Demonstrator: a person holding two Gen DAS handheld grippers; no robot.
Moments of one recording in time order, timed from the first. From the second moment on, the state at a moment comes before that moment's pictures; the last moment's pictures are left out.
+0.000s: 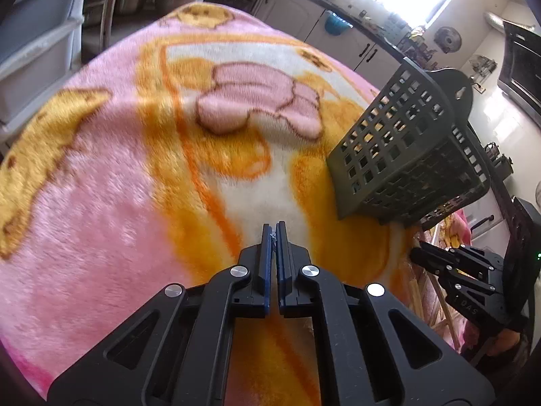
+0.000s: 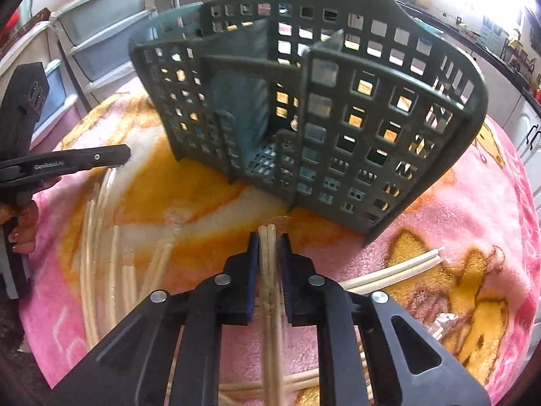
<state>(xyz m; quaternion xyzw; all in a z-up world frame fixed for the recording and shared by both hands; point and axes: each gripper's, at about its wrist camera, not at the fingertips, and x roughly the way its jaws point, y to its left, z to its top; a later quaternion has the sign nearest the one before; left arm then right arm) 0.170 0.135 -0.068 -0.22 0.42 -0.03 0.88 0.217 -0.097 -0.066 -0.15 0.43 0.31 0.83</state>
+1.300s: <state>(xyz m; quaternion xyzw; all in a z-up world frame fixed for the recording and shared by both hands) 0.128 0.076 0.136 -0.17 0.19 -0.16 0.95 0.150 -0.178 0.119 0.00 0.16 0.34 0.93</state>
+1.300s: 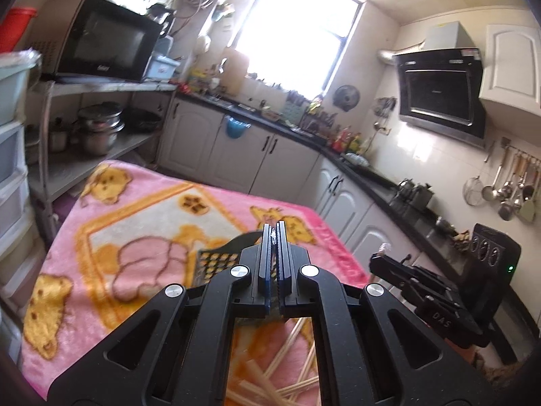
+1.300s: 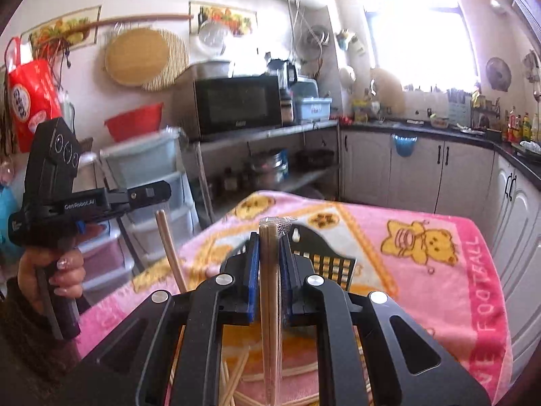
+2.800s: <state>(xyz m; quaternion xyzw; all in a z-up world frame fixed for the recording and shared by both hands) 0.210 0.063 0.163 -0.16 0.13 -0.15 0.97 0.234 -0.171 0.139 0.04 0.04 0.29 0.96</state>
